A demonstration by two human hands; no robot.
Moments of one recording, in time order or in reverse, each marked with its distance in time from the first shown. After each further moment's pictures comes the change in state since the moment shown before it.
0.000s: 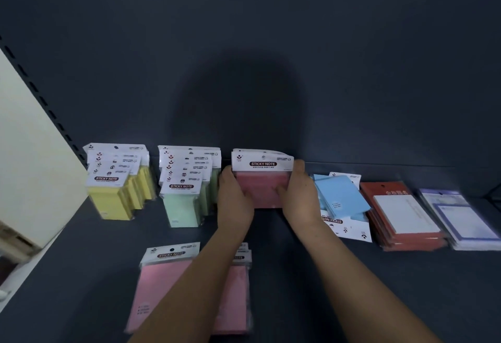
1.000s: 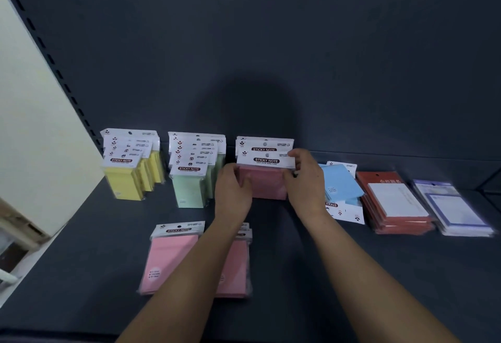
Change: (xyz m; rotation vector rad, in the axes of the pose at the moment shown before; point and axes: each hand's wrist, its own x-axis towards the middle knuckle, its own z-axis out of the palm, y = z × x) left_hand -0.024 0.005 -0.016 -0.028 0.032 -0.047; right_hand -0.017 0.013 -0.004 0.278 0.194 -0.158
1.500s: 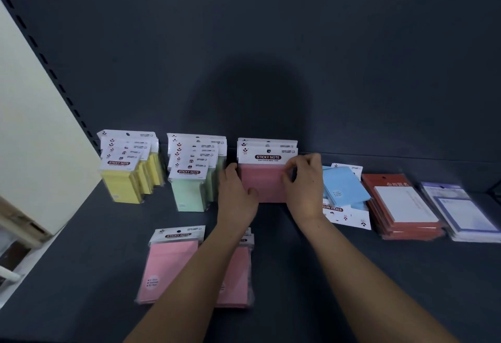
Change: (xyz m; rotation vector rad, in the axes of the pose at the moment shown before) left_hand -0.001 0.002 0.002 0.109 -0.099 -0.007; right_hand 0.008 0.008 0.016 -0.105 0.060 -0.042
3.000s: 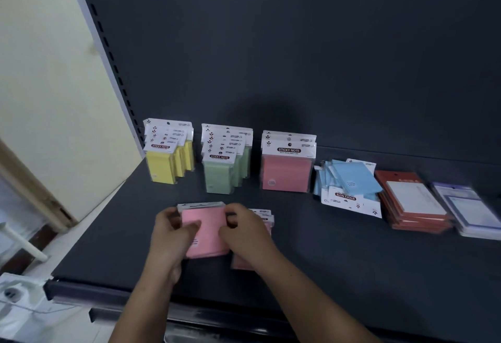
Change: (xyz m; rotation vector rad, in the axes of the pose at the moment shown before) left_hand -0.099 -0.069 -0.119 -0.538 0.208 -0.476; right_hand -0.133 -0.094 0.014 0.251 -0.786 0.156
